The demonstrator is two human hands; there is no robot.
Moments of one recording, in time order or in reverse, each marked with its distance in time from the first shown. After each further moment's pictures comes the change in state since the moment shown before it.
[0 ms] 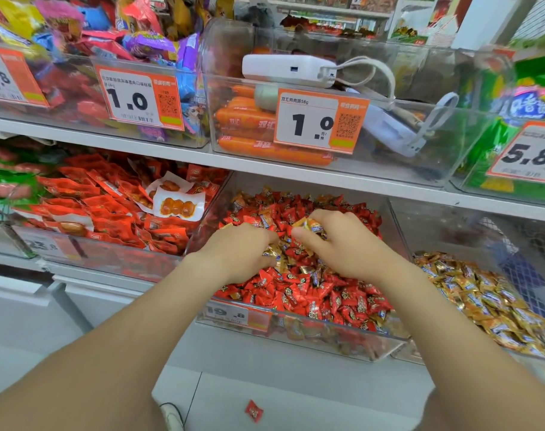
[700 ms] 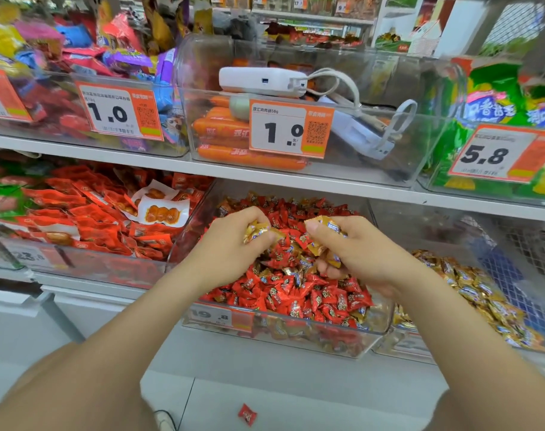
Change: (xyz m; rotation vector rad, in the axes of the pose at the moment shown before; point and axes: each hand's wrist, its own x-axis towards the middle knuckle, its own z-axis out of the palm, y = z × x) left_hand -0.026 0.027 -0.021 -0.646 0.310 -0.010; right_hand -0.045 0.000 -0.037 0.845 -0.095 0.316
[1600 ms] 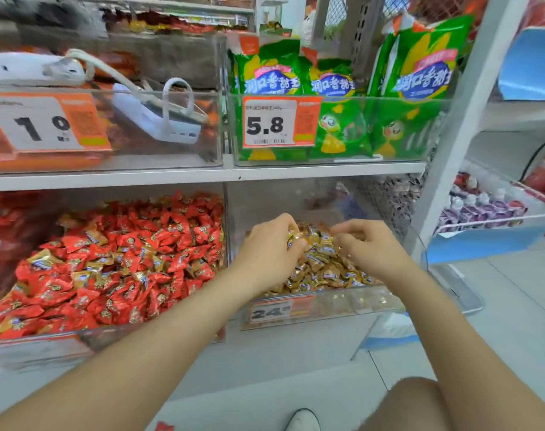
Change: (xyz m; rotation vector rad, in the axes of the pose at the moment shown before) left_hand 0.055 0.181 0.221 0.096 -0.210 0.130; right_hand -0.126 0.129 -0.199 -0.306 0.654 0.186
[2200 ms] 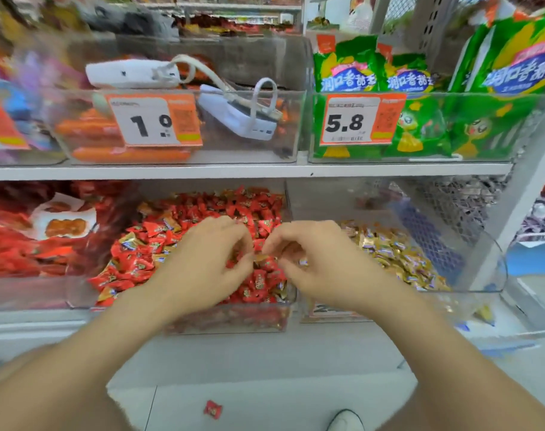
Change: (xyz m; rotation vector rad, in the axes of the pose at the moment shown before) left_hand -0.101 -0.103 -0.122 0.356 0.083 0.129; right_hand -0.069 -0.140 0.099 -0.206 -0.381 -0.685
